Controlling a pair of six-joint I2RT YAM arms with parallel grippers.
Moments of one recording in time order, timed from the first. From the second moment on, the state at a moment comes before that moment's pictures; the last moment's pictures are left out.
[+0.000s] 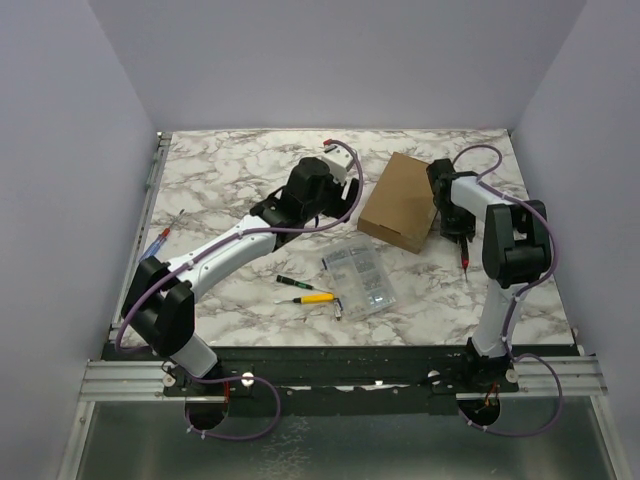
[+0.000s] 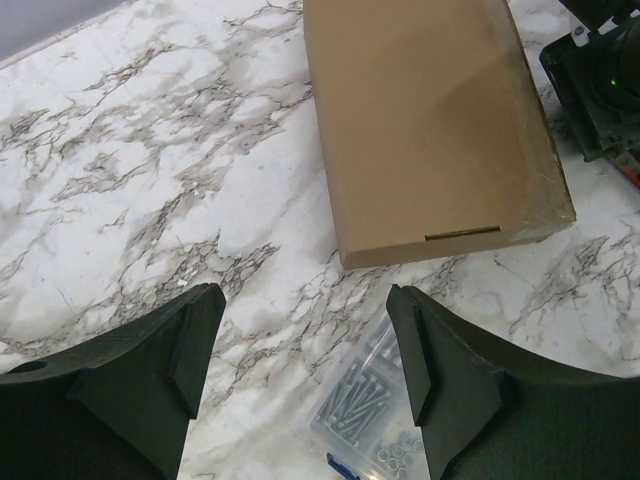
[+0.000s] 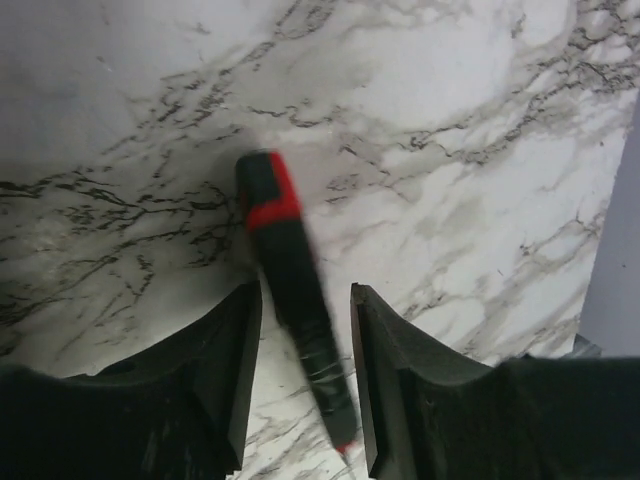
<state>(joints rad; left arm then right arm) -0.71 1.57 1.25 -0.08 -0.07 -0.05 0.13 1.99 1.38 -0.84 0.60 0.29</state>
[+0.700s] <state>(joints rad) -0.67 1.58 1.25 -0.08 -0.02 -0.09 -0.02 1.78 1.38 -0.55 0.13 0.35</state>
